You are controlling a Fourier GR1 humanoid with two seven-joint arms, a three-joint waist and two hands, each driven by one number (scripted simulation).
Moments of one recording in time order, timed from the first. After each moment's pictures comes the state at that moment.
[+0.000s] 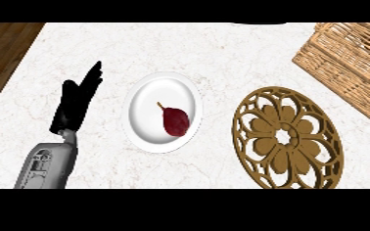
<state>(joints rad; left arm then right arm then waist) -0.26 0.18 0.06 -1.38 -0.15 -0.03 0.23 -0.77 -1.06 -0.16 -0.94 0.45 0.46 -0.44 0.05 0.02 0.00</state>
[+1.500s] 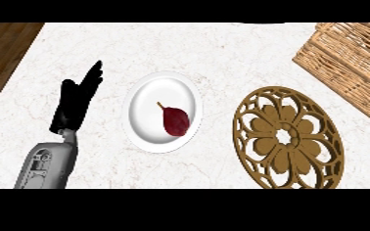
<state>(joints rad) -0.26 0.17 0.06 -1.39 -0.15 -0.04 0.23 -1.04 -0.96 -0.31 -0.17 0.47 0.33 -0.70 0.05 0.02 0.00</state>
